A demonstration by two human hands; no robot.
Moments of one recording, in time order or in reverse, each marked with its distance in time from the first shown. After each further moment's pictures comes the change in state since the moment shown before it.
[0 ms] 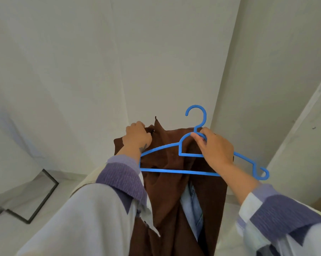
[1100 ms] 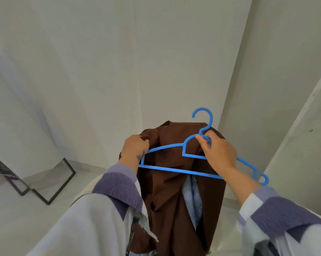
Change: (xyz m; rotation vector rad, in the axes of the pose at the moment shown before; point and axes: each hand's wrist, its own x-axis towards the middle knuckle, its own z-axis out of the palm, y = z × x) left_hand -0.082 -0.036 -0.013 -0.135 0.042 -0.181; right_hand -0.045 -0.003 -0.033 0.142 0.000 -0.086
